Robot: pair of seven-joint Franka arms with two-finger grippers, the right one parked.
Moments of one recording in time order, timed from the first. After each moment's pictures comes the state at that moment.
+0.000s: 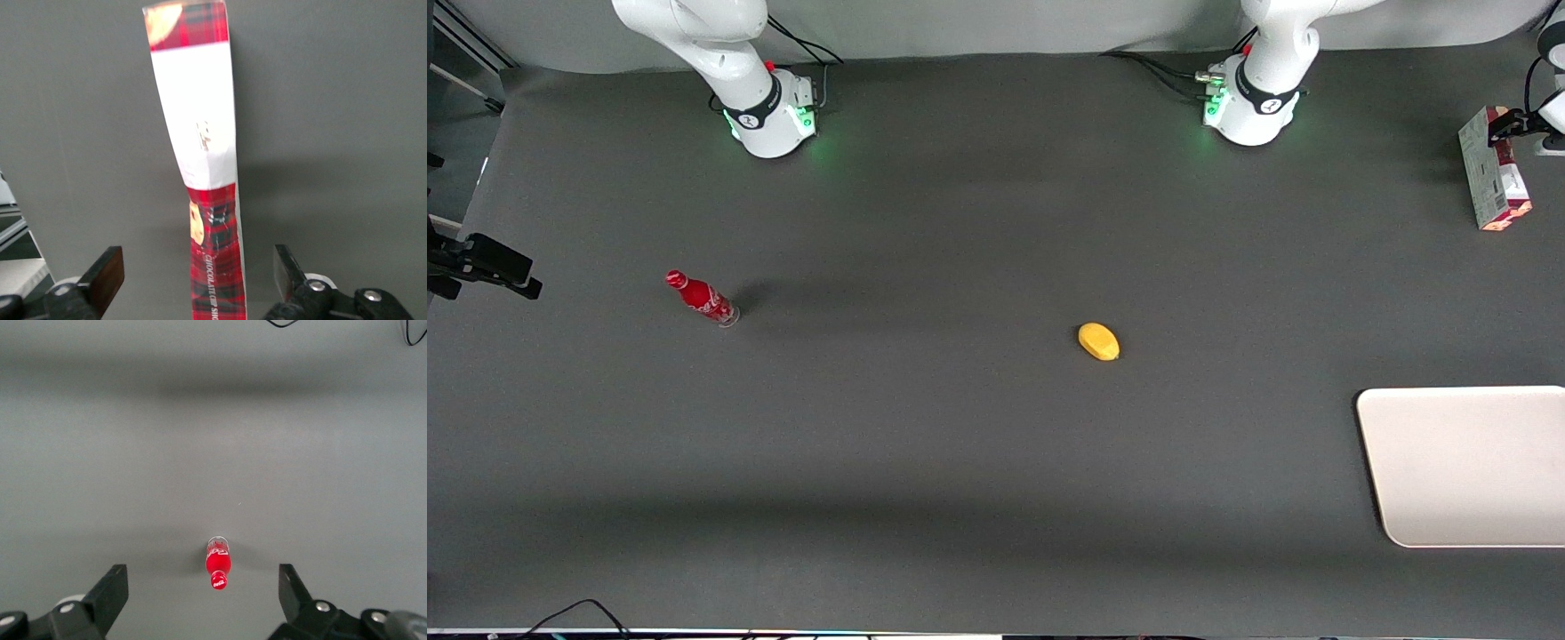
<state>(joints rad) 0.20 0.09 0.98 -2.54 0.30 2.65 1.06</state>
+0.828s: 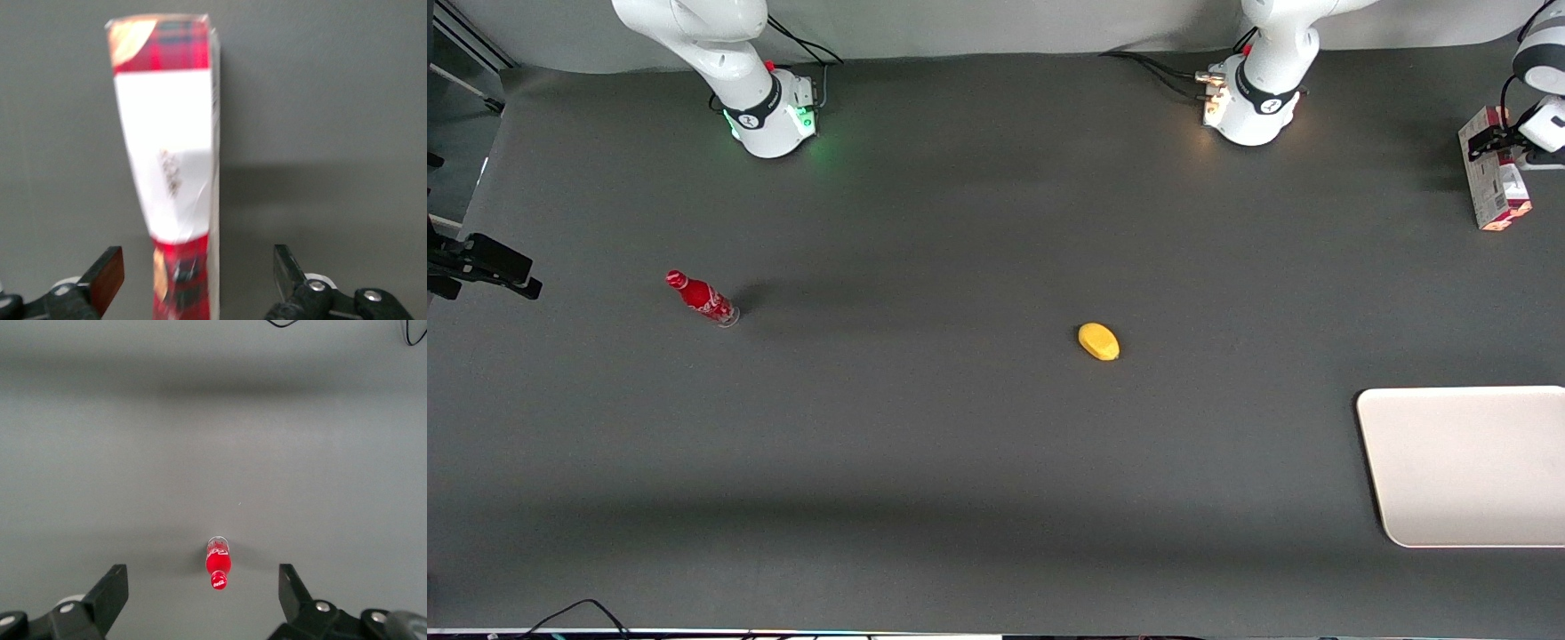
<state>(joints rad) 0.25 0.19 0.88 -2.57 0.13 2.74 1.06</state>
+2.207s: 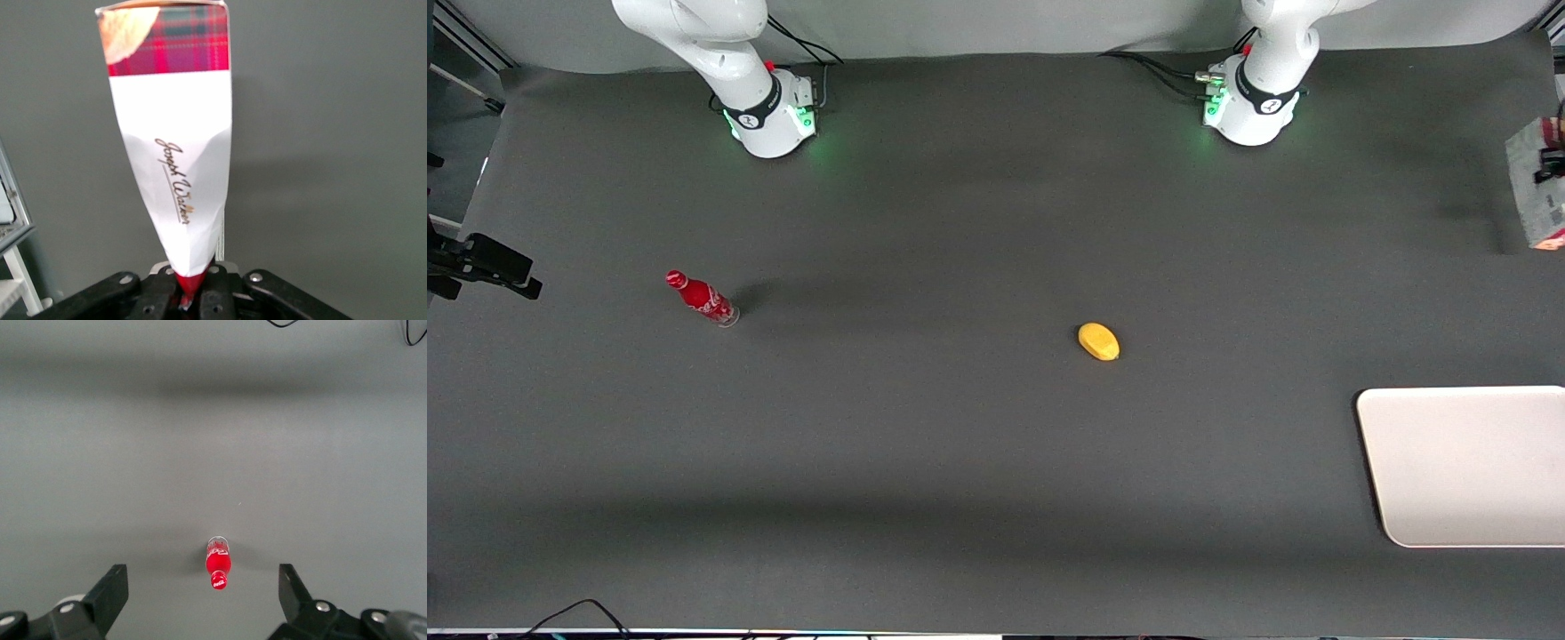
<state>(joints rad) 0.26 0.22 0.77 -2.26 0.02 2.38 1.10</state>
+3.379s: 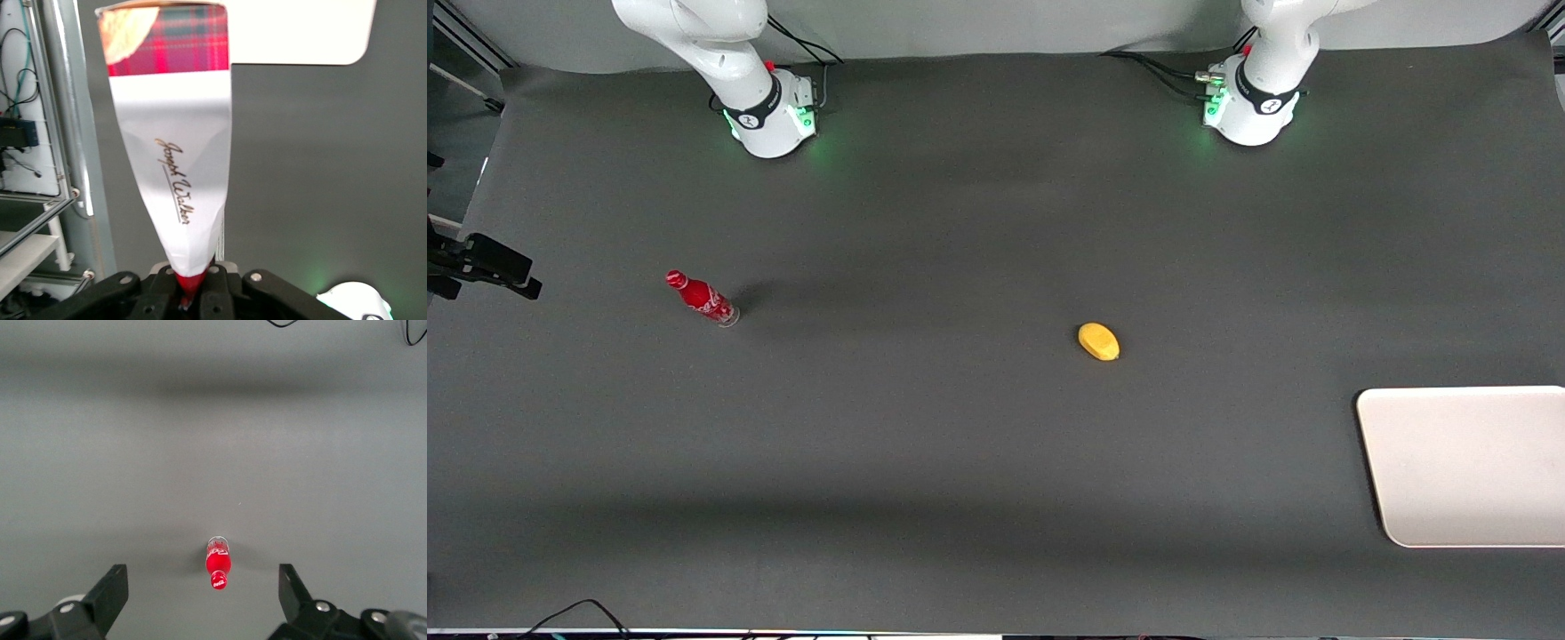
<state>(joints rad) 0.24 0.30 0.35 -1.21 0.10 1.38 0.55</state>
